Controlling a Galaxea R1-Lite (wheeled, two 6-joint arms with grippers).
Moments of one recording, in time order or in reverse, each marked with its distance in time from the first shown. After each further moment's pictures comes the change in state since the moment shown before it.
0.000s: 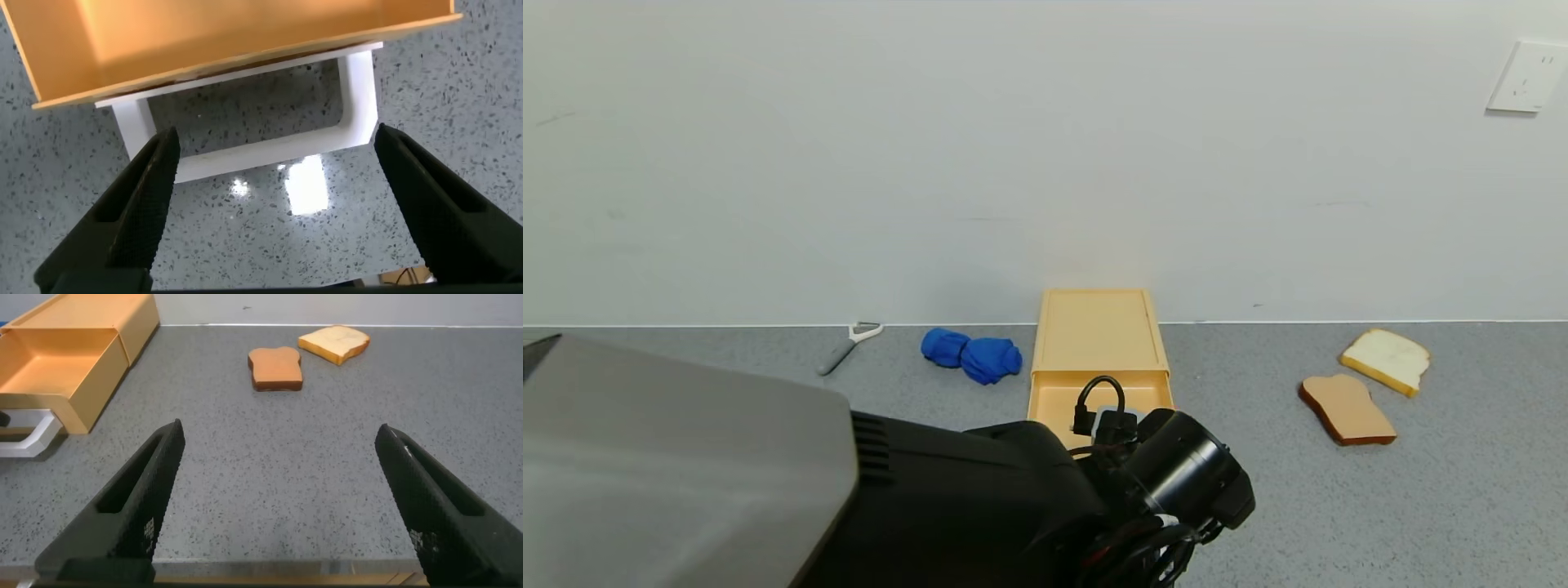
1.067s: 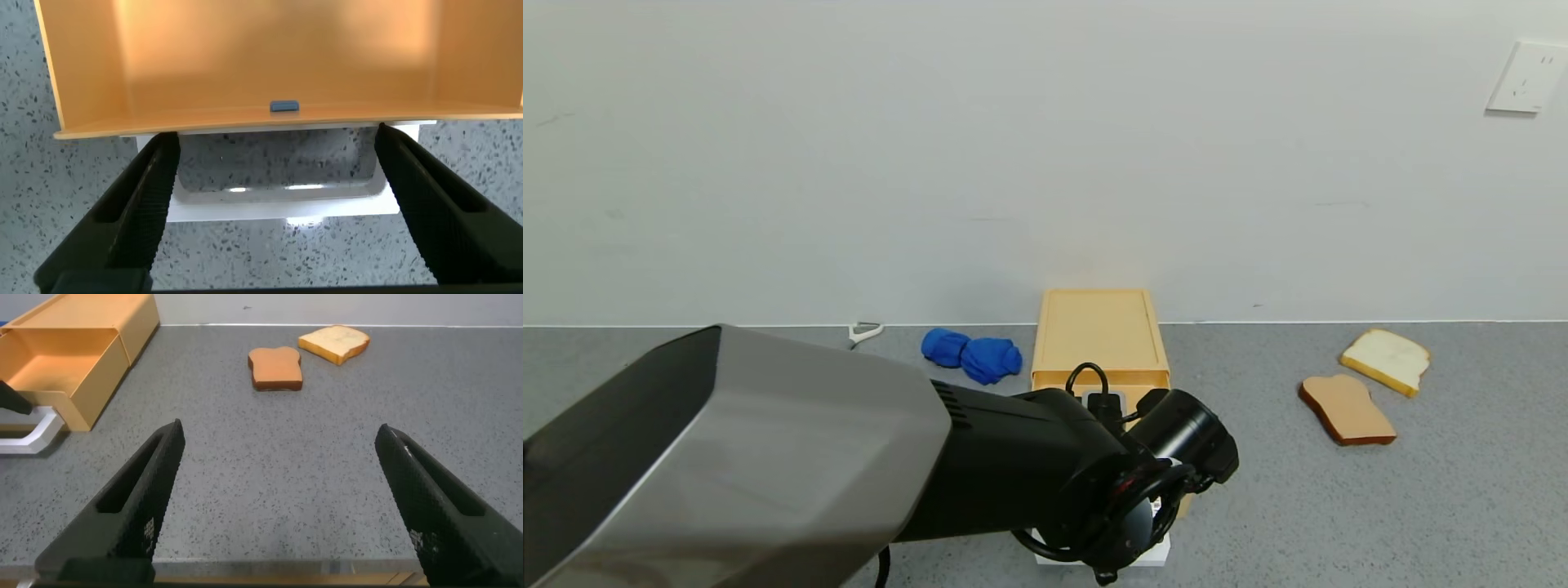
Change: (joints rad) left arm 0.069 0.109 -0.147 0.094 0.048 -0.087; right arm 0.000 0.000 0.000 0.000 0.000 0.000
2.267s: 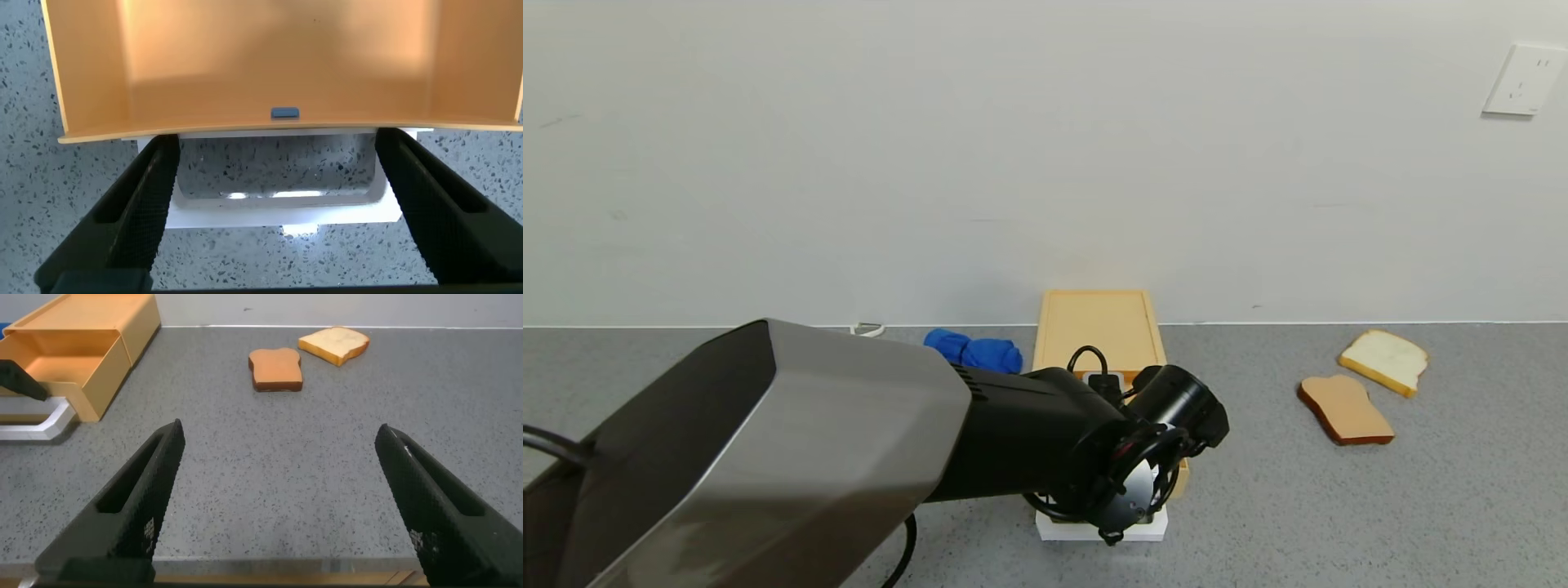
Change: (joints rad) left arm 0.061 0.066 -0.105 0.004 0.015 0.036; right arm 0.000 0.000 0.000 0.000 0.000 0.000
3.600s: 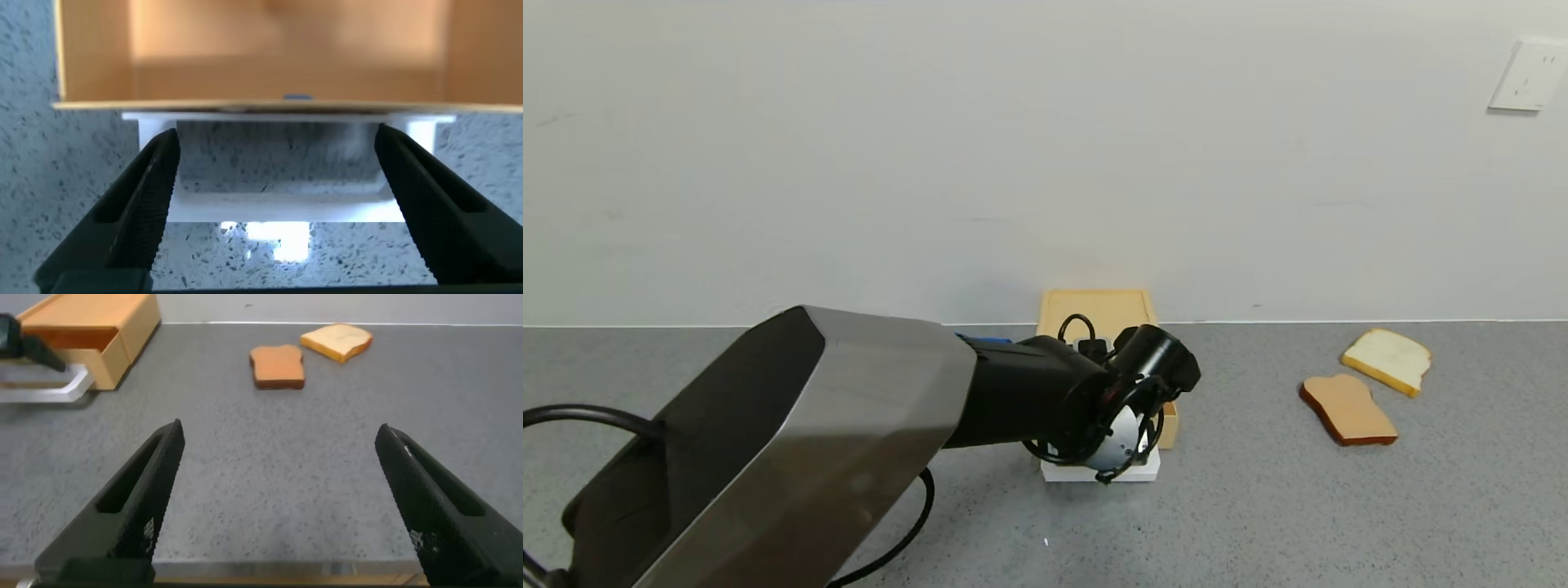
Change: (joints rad) left arm 0.064 0.063 -0.138 -0.016 0.006 0.047; right arm 0.000 0.000 0.000 0.000 0.000 0.000
